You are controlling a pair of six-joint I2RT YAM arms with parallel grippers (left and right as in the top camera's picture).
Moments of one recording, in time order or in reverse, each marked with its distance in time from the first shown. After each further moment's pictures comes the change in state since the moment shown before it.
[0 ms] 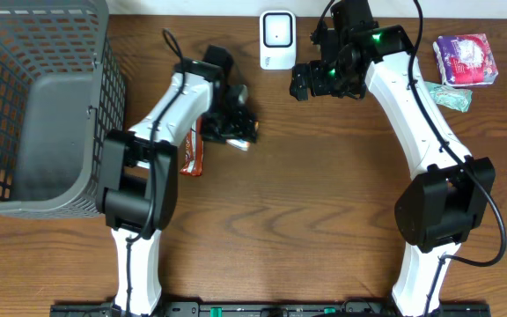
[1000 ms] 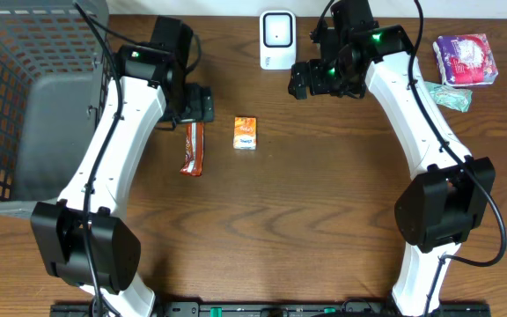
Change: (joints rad) left arm 0.100 -0.367 0.010 -0.175 -0.459 -0.171; right arm 0.000 0.000 0.000 0.010 -0.023 0.023
